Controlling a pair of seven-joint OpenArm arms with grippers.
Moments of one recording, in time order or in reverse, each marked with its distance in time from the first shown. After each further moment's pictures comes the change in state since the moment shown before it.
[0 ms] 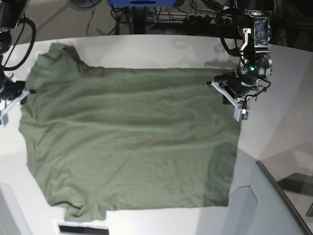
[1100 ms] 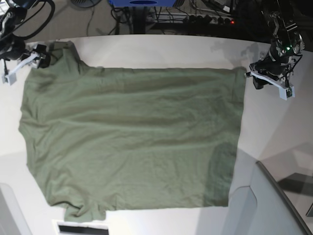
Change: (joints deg) left arm 7.8 -1.6 -18.3 2.4 -11.6 0.2 0.0; right arm -4.1 -12.6 23.0 -5.9 2.3 19.3 -5.9
